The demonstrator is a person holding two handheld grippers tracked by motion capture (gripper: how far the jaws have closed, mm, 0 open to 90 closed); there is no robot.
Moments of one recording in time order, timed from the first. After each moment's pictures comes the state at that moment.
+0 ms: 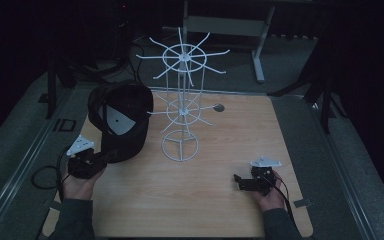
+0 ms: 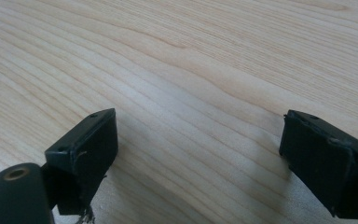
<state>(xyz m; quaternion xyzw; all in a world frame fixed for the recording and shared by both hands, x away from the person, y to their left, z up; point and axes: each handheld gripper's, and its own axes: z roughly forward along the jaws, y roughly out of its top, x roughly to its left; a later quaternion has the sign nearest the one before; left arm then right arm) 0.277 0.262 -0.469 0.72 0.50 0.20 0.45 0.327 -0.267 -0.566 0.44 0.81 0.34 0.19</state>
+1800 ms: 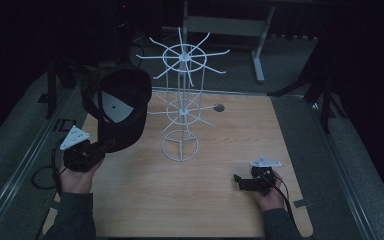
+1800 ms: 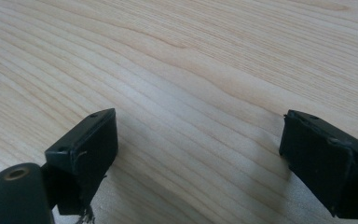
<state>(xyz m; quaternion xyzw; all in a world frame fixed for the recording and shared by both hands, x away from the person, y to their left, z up) 0.277 0.257 -0.433 0.70 0.48 0.24 0.48 0.327 -0.267 -0.566 0.44 0.81 0.34 0.19</state>
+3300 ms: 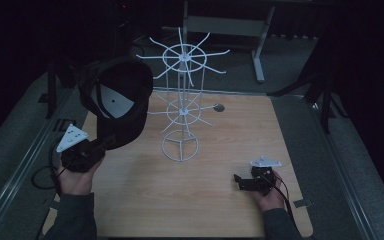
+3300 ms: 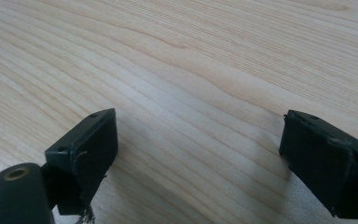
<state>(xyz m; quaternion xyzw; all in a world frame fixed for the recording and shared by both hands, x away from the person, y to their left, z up) 0.265 0.249 -0.414 0.68 0.46 0.27 0.49 0.327 -0.267 -0.566 0.44 0.81 0.34 0.19</state>
